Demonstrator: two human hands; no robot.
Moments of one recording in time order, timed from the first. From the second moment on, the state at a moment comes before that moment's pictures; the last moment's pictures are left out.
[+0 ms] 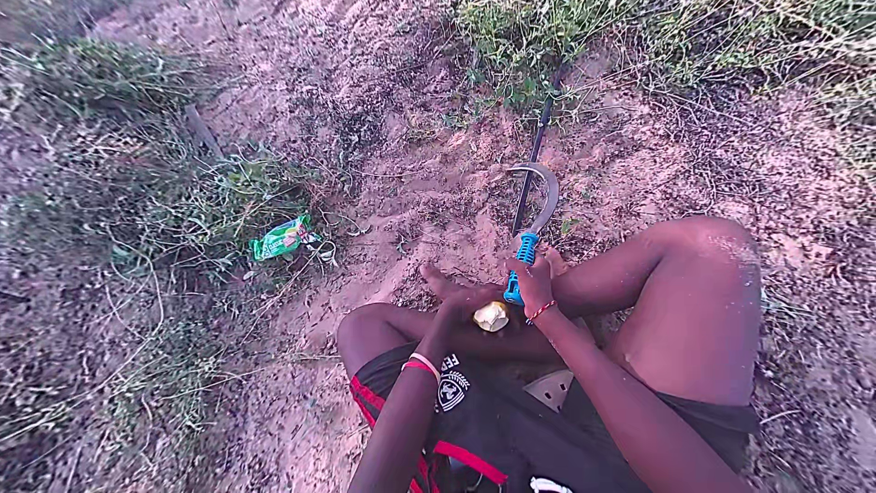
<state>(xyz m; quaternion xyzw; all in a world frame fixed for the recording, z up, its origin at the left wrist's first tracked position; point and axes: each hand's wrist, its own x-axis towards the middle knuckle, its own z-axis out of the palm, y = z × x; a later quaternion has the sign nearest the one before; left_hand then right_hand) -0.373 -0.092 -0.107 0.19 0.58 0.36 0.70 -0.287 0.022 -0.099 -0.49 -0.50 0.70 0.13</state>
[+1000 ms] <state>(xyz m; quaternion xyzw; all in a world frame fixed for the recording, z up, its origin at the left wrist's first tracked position) -0.375 -0.089 -0.099 0.20 0.55 0.35 0.73 -0.287 0.035 -0.108 -0.47 -0.56 0.67 0.07</state>
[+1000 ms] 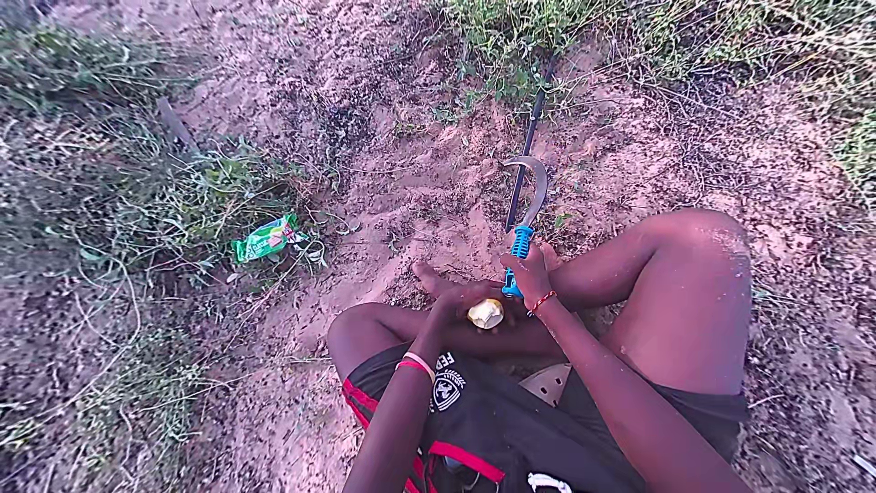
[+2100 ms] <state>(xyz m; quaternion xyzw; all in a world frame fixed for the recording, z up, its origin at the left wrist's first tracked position) -0.382 -0.095 -0.132 0.24 0.51 0.37 0.74 -0.294 0.031 -0.126 -0.42 -0.43 0.77 0.21</state>
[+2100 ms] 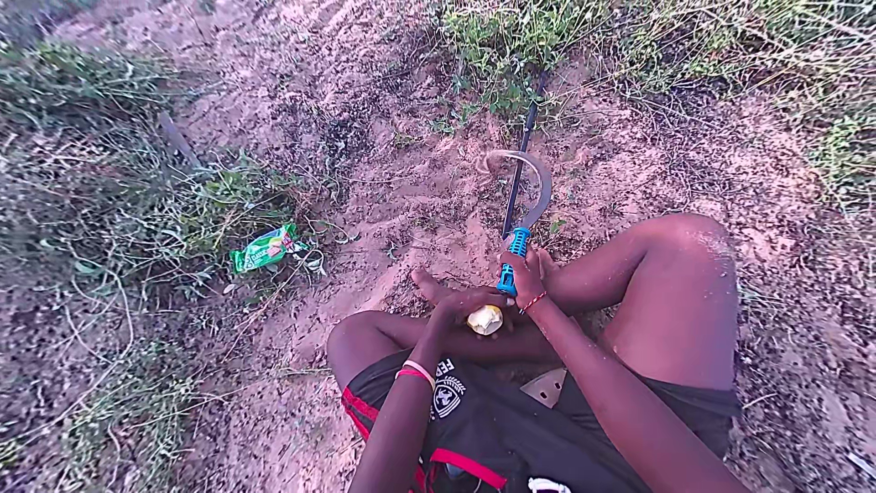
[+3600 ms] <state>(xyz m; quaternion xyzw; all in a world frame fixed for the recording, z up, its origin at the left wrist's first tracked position) -0.384 -0.084 -0.130 0.29 0.50 0.34 0.74 -0.305 0.191 -0.011 -0.30 -0.90 0.30 0.02</state>
